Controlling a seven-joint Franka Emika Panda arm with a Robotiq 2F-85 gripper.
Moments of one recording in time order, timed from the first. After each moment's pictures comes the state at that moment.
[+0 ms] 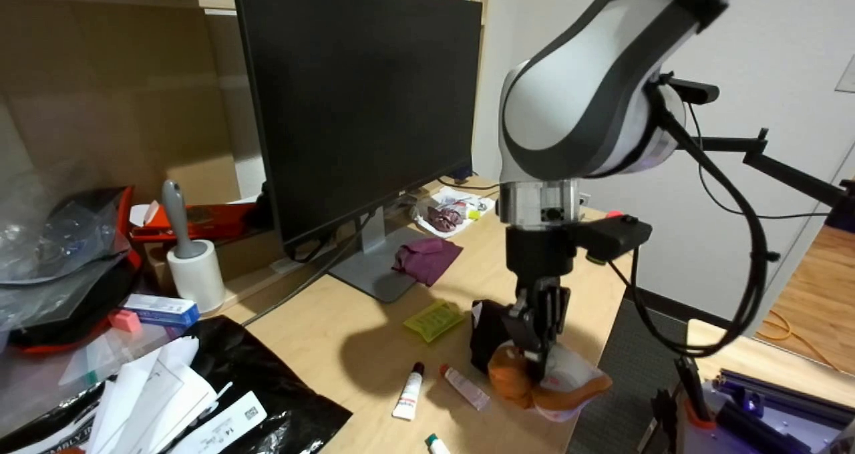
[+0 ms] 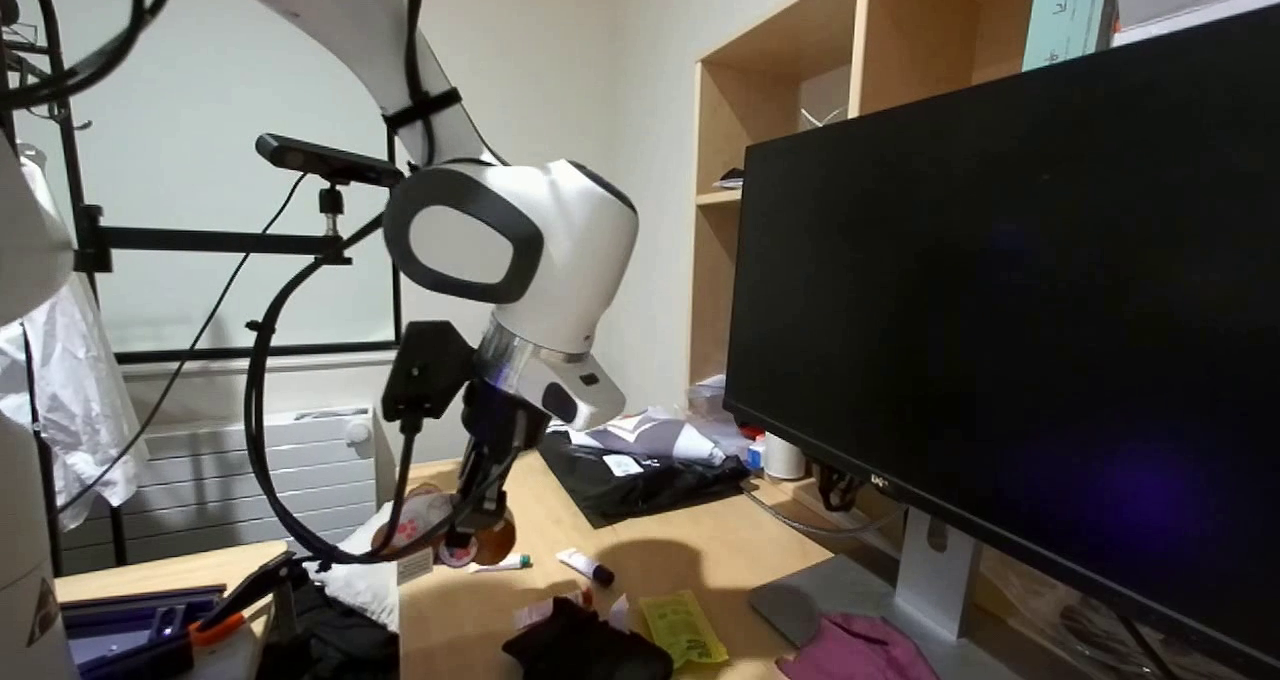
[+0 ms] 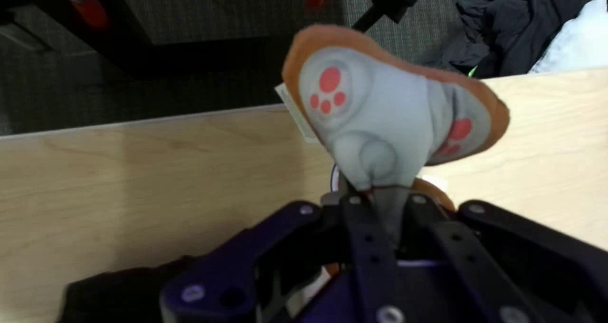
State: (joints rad) arm 0.01 -0.11 -0.02 -2.74 0.38 2.30 -0.18
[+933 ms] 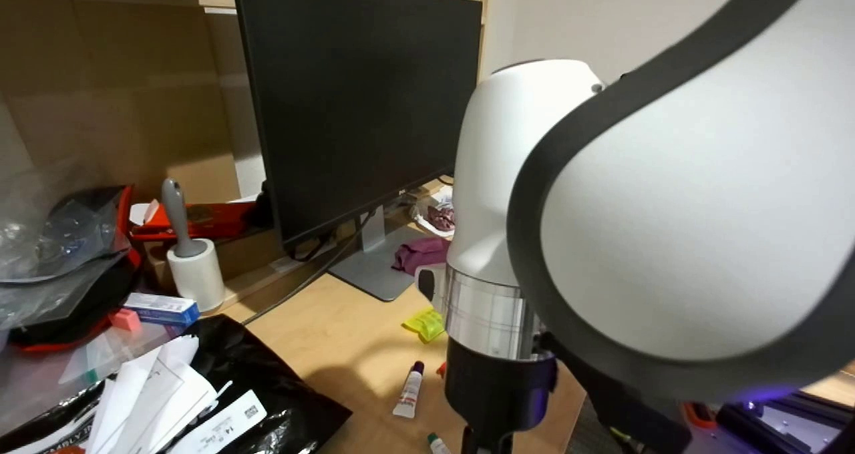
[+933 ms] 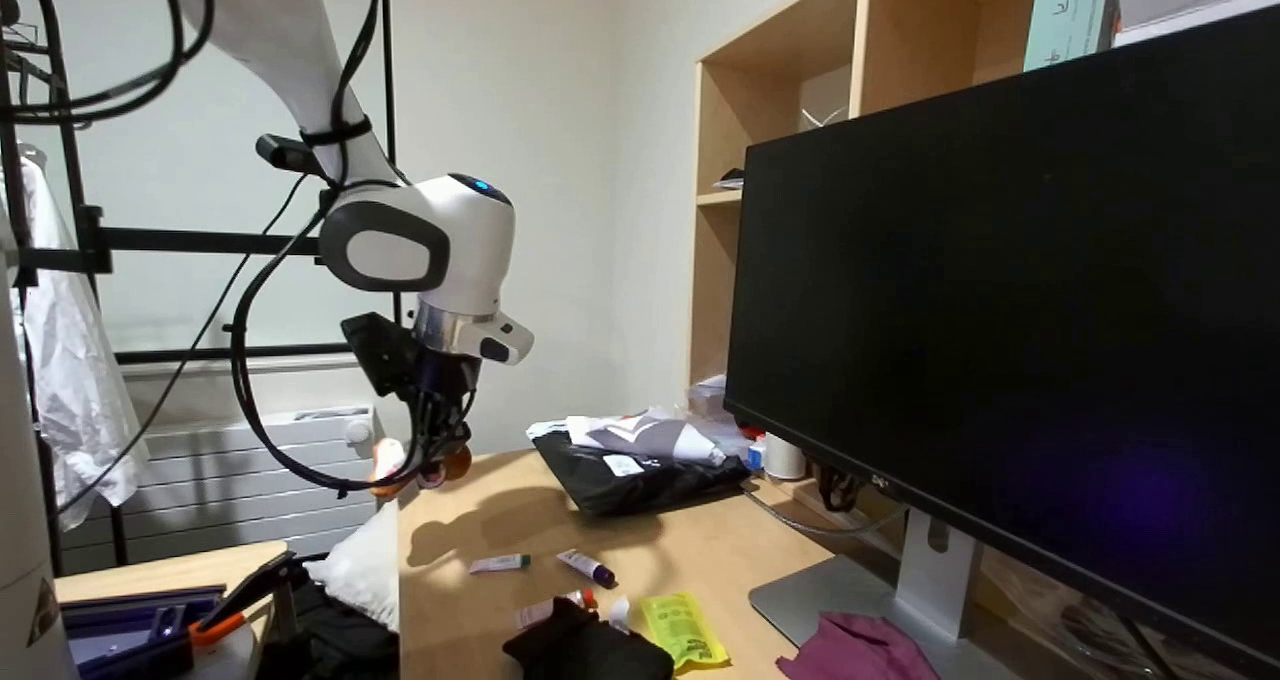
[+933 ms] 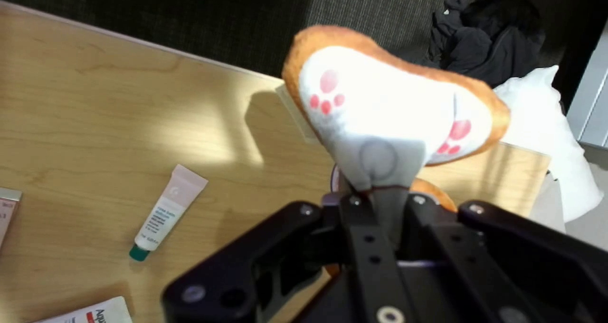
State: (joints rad) arm 0.35 -0.12 0.20 -2.77 0.68 2.58 -0.30
